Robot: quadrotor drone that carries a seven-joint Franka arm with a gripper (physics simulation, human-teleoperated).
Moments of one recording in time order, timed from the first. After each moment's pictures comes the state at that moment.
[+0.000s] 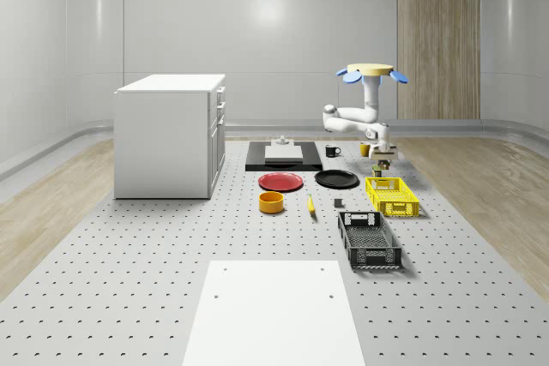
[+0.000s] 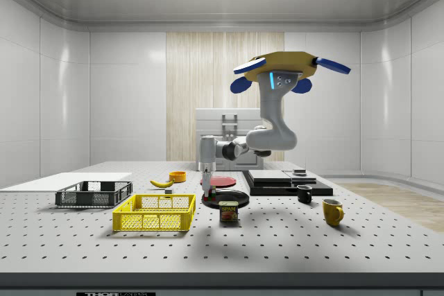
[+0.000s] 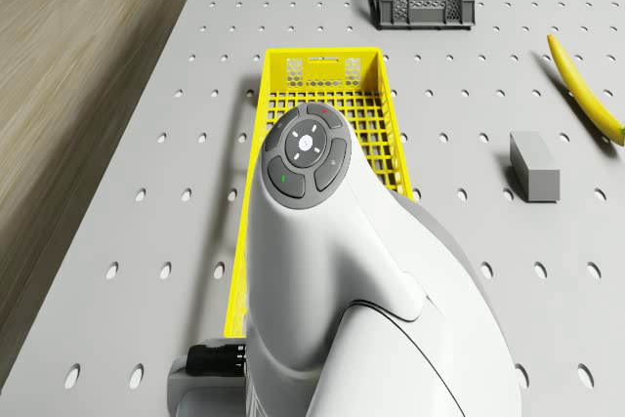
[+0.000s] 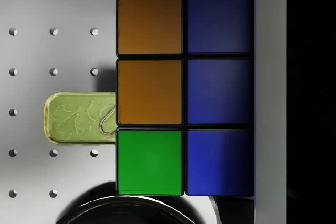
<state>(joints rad) -1.26 -1.53 1.36 -2.80 -1.78 1.60 1.71</state>
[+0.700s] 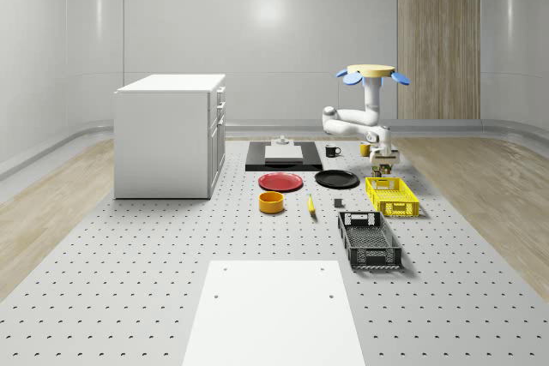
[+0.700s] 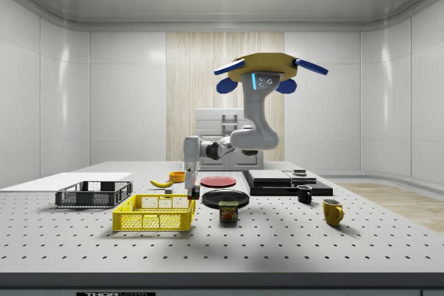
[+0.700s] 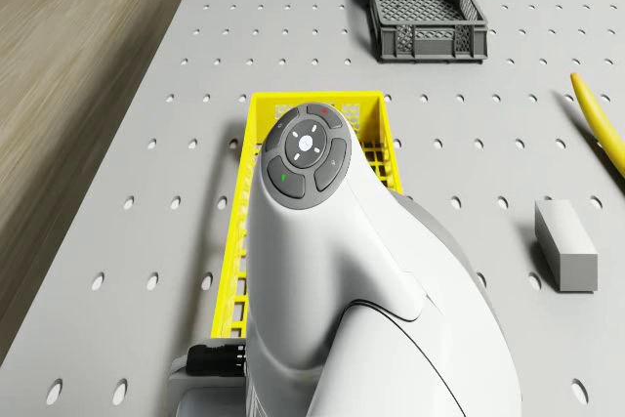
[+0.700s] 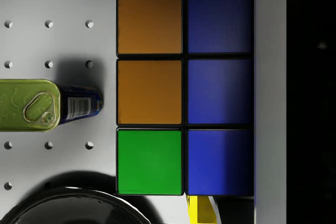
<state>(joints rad) -1.26 -1.54 1.36 -2.80 -1.77 1.61 1.71</state>
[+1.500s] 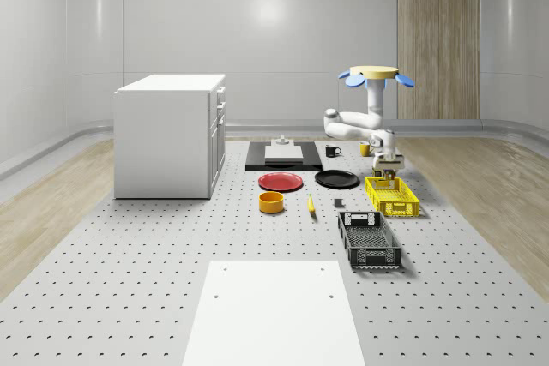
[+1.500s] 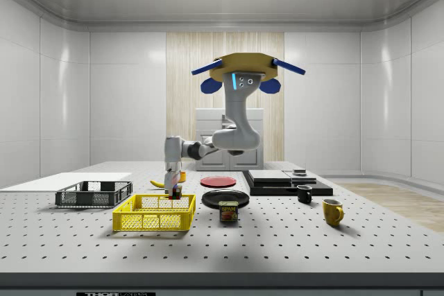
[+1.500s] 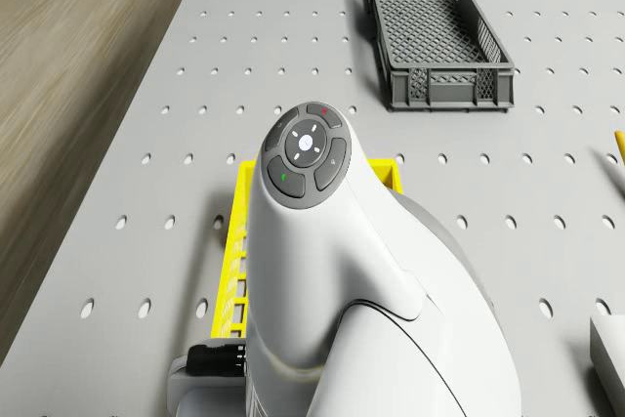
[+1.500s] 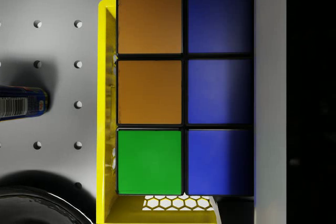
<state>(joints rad) -1.26 -1.56 1.36 -2.80 -1.77 1.62 1.72</state>
